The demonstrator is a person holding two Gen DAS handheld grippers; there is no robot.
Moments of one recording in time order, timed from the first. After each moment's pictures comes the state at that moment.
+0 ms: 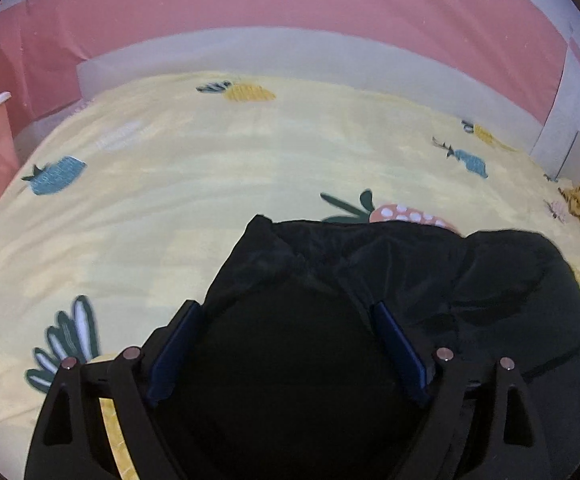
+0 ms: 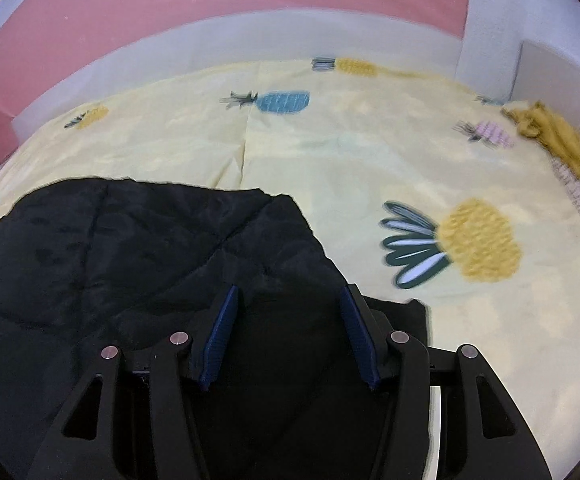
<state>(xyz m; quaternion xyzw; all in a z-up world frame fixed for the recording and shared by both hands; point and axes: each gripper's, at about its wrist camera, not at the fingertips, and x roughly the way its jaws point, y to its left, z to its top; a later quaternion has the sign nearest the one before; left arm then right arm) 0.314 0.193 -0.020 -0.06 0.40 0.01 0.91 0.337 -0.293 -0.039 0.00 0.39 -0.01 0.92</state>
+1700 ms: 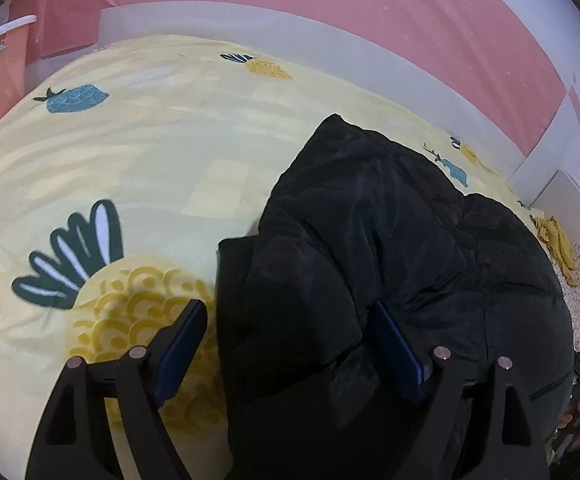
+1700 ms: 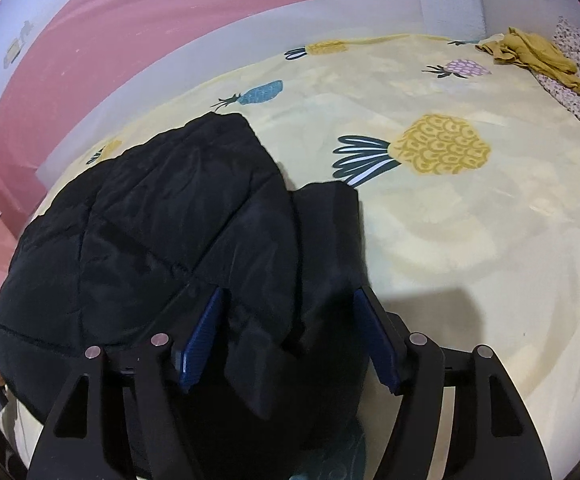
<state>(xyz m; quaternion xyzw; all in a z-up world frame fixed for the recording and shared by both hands) 0.267 0.242 -0.054 -0.16 0.41 -0.03 0.90 0.277 -0.358 -0.077 0.13 0.39 0.04 0.91</state>
